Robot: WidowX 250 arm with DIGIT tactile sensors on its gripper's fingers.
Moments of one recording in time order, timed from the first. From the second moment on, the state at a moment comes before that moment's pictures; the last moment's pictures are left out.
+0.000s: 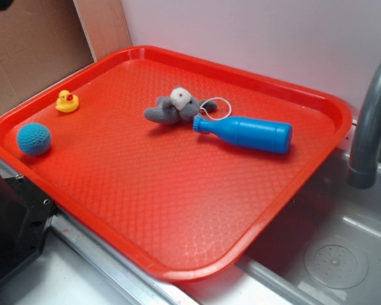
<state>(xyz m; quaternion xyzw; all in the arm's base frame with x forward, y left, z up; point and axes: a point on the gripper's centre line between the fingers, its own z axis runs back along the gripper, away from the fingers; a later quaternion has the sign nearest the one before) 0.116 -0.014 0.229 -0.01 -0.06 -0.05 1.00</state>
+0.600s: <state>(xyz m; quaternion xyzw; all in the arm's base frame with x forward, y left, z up) 0.157 -0.047 0.198 0.03 -0.08 -0.14 0.99</state>
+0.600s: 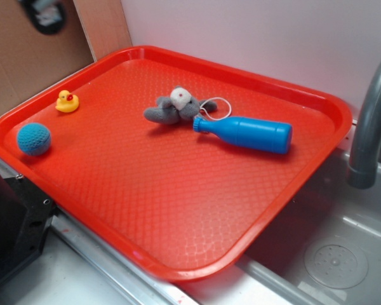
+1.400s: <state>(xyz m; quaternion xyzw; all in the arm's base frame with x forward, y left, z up) 0.270 -0.154 0.077 0.05 -0.04 -0.24 0.97</state>
